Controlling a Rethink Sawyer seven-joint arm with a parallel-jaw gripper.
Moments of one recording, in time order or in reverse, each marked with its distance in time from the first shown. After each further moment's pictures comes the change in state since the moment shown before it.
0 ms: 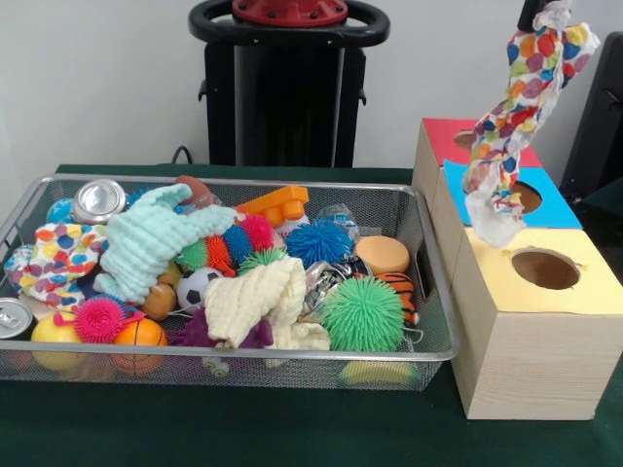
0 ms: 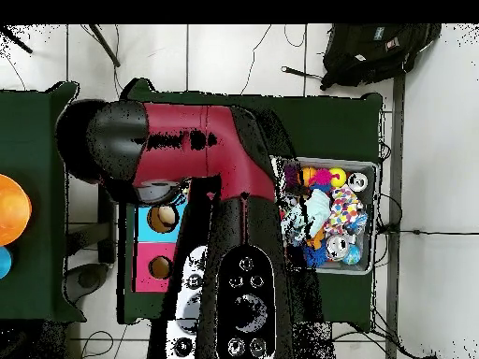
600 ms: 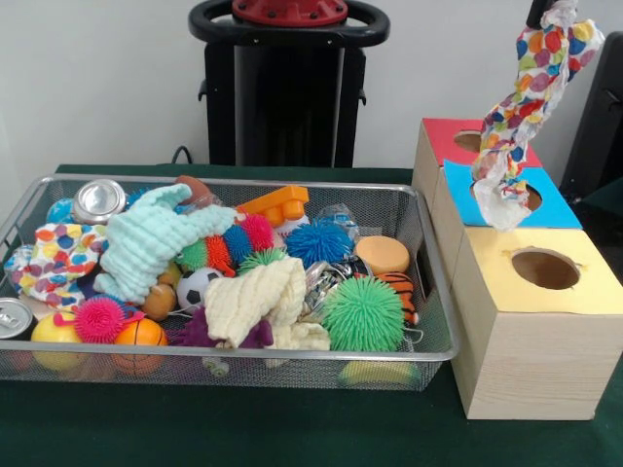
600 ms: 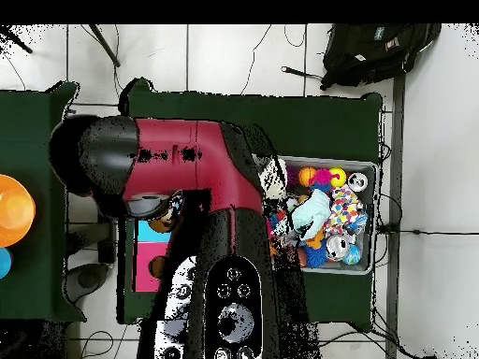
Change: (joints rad) arm 0.029 -0.013 -0.016 0.063 0.038 0.000 0.017
